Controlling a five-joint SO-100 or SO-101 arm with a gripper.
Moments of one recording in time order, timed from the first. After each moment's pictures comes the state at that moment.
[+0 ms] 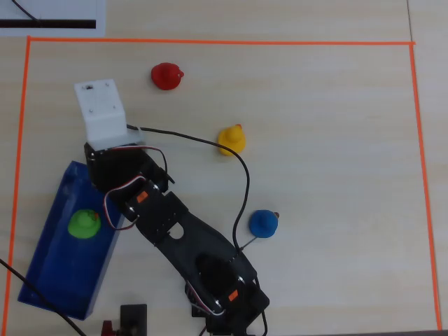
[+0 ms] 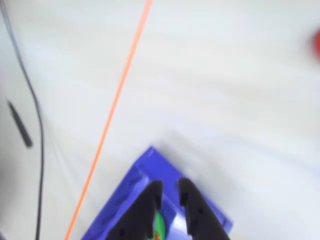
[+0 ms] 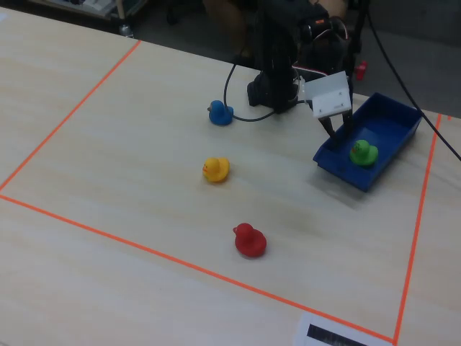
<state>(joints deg) -37.7 122.2 115.8 40.8 -57.0</state>
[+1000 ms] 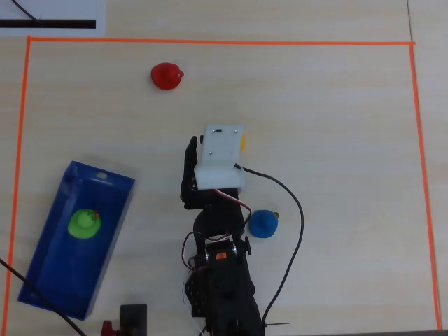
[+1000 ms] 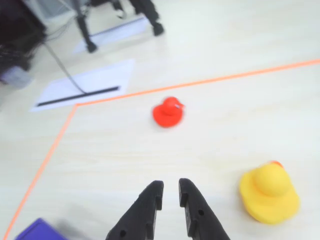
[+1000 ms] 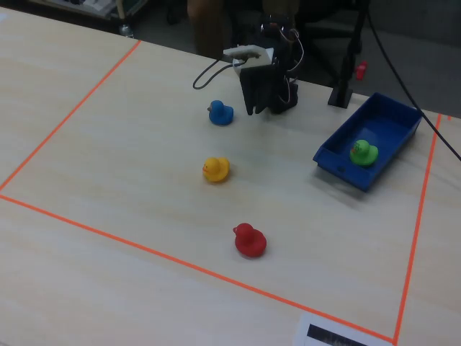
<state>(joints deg) -6.0 189.4 166.2 34.8 -67.6</state>
